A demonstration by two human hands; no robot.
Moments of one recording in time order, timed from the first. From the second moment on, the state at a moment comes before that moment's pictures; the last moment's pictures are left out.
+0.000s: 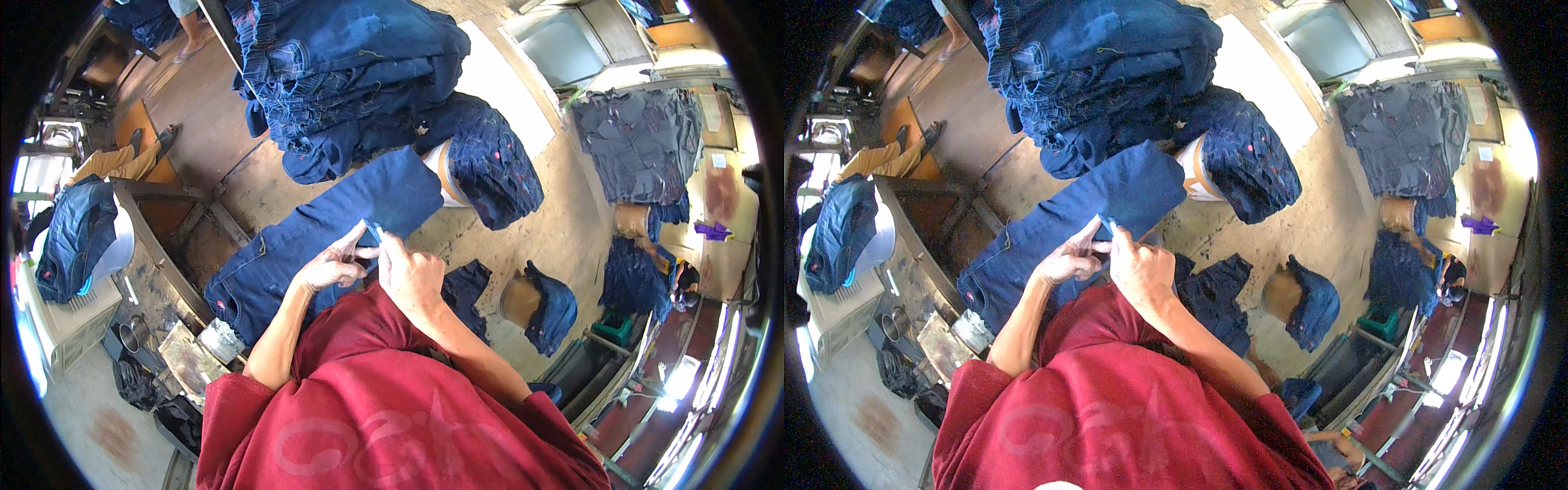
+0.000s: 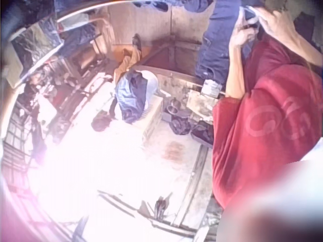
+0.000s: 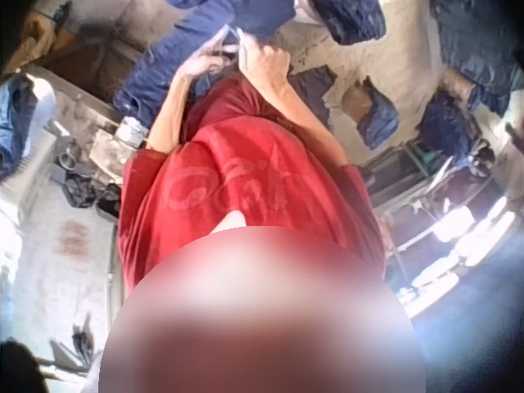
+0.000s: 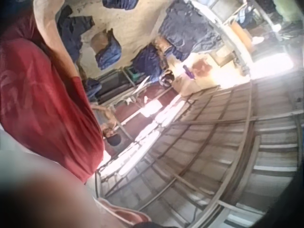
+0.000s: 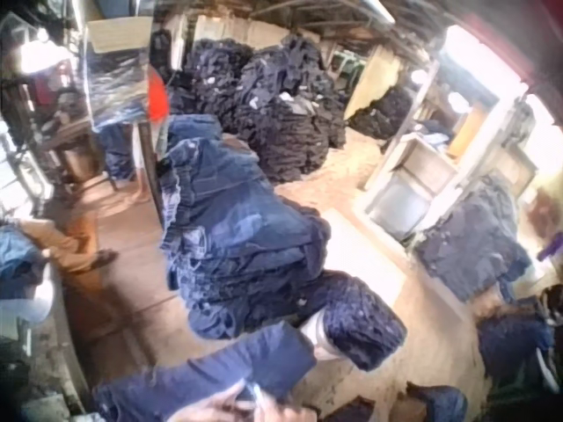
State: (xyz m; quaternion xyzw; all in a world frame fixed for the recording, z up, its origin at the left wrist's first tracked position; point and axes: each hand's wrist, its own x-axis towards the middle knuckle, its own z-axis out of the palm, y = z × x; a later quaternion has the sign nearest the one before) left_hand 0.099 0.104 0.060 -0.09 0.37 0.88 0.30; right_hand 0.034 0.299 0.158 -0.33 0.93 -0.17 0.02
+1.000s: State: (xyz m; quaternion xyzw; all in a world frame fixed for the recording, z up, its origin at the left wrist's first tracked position) left_hand 0.210 0.196 0.088 -0.60 0.79 0.11 0.03; right_hand -0.281 0.445 -0.027 0.26 0.67 -0.60 0.36
